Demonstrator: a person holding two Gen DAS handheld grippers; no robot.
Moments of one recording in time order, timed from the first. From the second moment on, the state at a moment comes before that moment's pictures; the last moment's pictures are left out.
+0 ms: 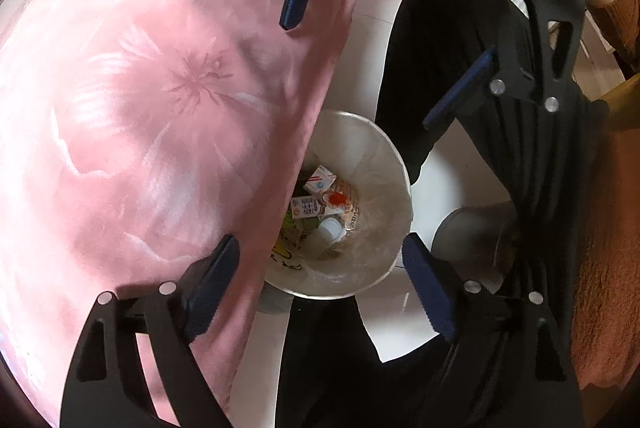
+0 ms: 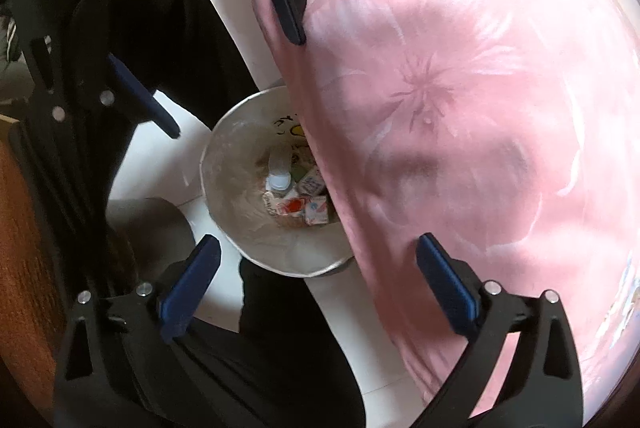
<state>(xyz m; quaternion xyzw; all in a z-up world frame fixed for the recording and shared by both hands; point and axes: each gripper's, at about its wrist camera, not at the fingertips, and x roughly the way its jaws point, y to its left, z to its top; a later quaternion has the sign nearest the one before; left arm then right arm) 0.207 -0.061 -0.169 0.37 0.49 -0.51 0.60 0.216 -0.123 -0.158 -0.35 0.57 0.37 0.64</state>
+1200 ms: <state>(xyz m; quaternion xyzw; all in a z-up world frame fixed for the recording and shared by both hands) 0.186 -0.036 -0.122 0.36 0.46 -0.44 0.68 0.181 -0.152 -0.134 -0.32 0.56 0.30 0.70</state>
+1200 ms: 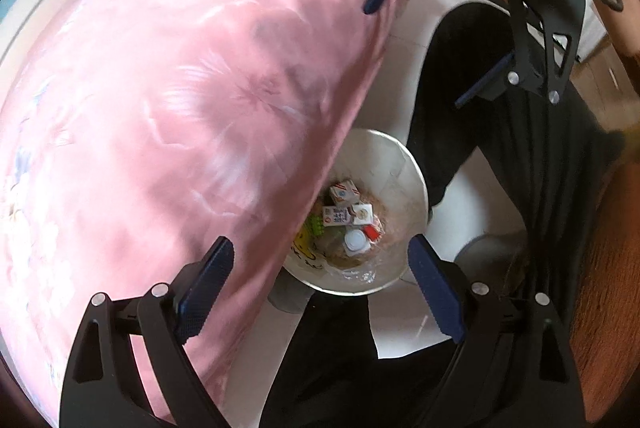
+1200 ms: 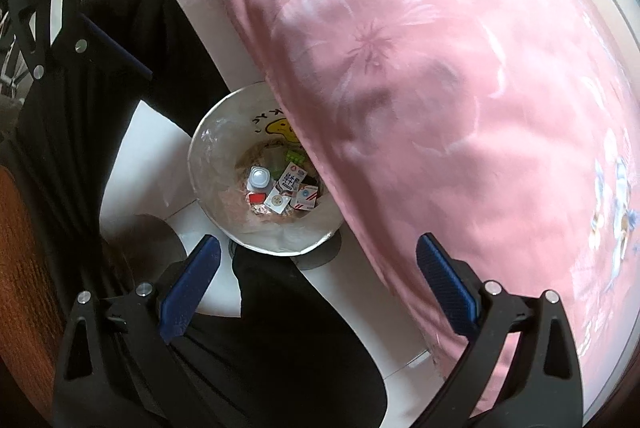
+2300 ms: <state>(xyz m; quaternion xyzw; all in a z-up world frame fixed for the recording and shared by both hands) 0.084 0.013 -0.005 0.04 0.37 -0.07 0.93 0.064 -0.195 -0.021 0.08 0.43 0.01 0.90</state>
